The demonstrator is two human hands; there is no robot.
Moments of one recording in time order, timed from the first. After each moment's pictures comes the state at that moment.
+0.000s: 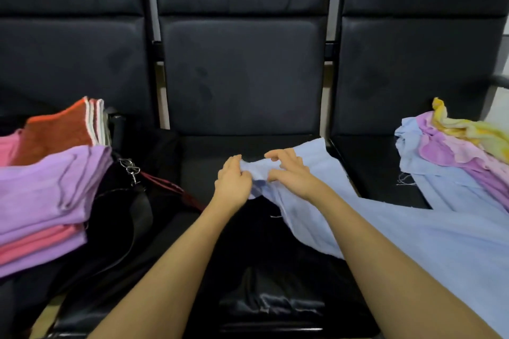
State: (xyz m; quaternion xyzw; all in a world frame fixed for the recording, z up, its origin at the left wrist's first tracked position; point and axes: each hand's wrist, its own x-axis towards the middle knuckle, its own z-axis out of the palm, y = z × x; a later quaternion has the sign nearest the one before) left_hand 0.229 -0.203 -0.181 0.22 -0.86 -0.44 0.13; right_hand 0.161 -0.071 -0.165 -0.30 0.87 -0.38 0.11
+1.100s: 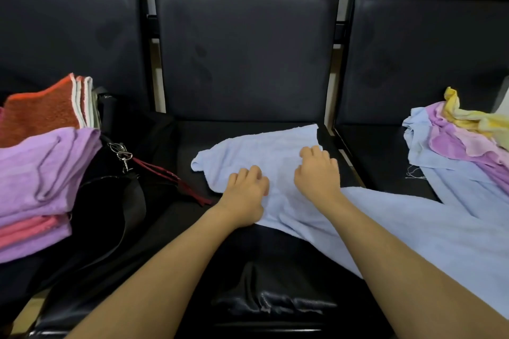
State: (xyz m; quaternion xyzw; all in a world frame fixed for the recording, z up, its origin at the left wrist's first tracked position) left_hand 0.228 -0.201 -0.228 -0.01 -1.00 -0.05 0.07; right_hand 0.136 -0.061 -0.212 -0.20 0.96 -0.11 -0.17
